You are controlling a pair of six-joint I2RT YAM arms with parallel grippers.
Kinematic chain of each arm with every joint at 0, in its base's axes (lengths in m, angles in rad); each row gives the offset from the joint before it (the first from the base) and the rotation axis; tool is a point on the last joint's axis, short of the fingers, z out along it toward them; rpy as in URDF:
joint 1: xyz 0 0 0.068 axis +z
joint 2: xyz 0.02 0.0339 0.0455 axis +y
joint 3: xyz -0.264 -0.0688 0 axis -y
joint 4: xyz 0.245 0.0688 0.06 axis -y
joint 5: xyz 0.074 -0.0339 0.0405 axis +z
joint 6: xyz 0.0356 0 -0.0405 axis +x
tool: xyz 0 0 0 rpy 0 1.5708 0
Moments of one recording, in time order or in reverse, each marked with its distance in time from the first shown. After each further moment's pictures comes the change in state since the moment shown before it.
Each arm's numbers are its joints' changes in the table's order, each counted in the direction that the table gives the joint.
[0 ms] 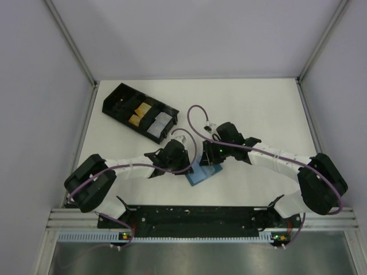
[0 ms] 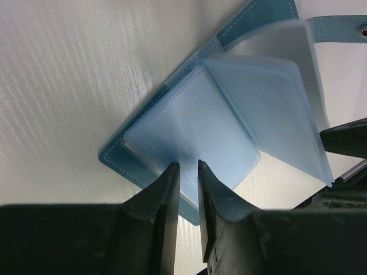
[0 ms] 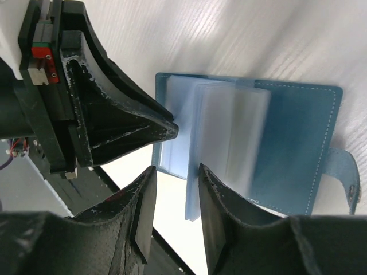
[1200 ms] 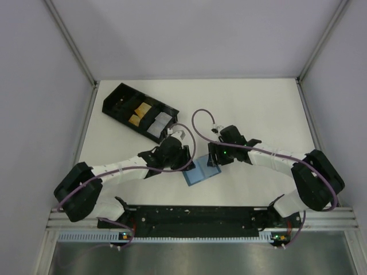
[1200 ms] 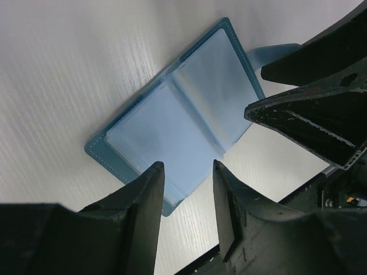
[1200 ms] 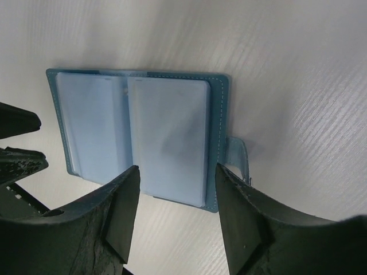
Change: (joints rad) left arm 0.001 -0.146 0.026 -0.062 0.034 0.053; right arm -0.059 0.027 -0.065 0.003 -0.158 -0.047
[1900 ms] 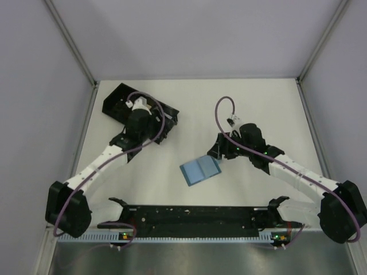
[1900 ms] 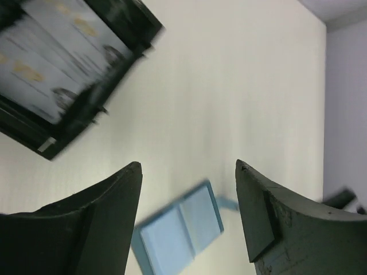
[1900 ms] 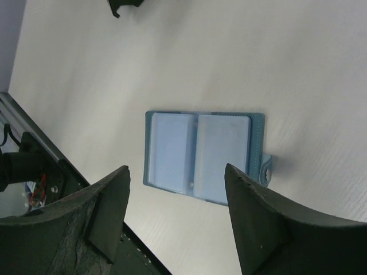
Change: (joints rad) left arm 0.440 -0.083 0.207 -0.049 0.087 -0.073; right arm -0.081 -0.344 -0.119 0.153 0.103 0.142
